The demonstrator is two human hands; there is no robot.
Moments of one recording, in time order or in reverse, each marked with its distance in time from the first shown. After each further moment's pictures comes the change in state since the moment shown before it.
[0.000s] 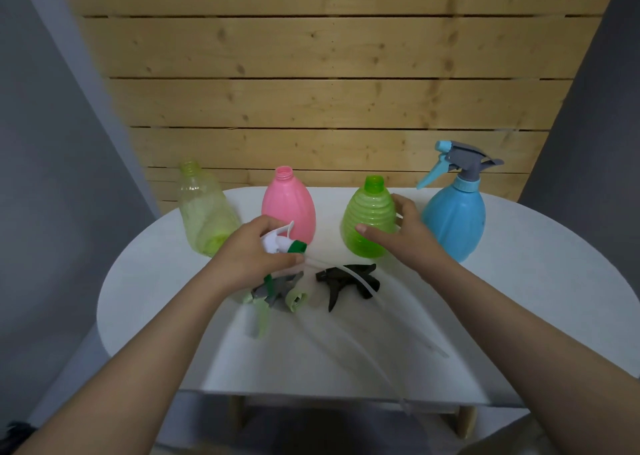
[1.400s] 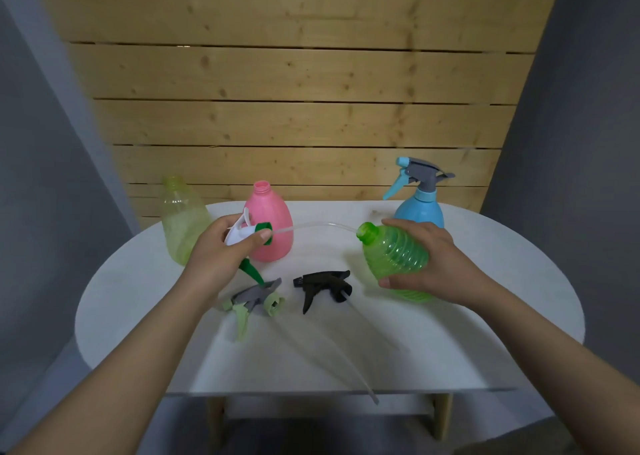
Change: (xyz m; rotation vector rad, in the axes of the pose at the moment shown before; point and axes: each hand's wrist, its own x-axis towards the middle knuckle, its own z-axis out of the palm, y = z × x) left_hand -0.015 0.016 -0.002 -0.451 0.210 -0.091; right_hand -0.071 -0.009 -0.076 -0.439 -0.079 -0.249
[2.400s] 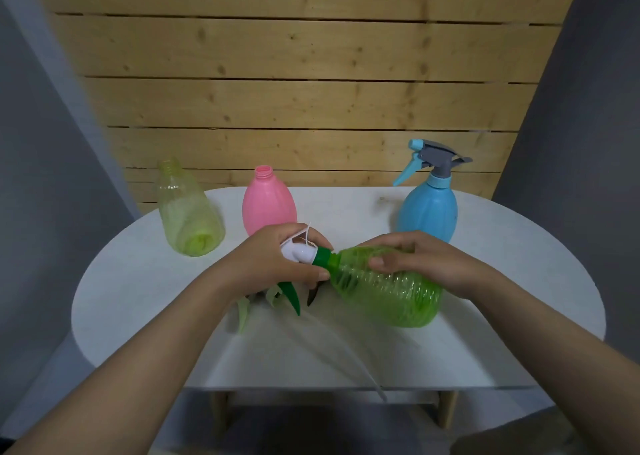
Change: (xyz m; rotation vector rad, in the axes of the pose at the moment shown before) left_hand -0.013 0.021 0.030 0.174 -0.615 0.085; right_hand 0.016 -0.014 0.013 0.492 -0.439 0.093
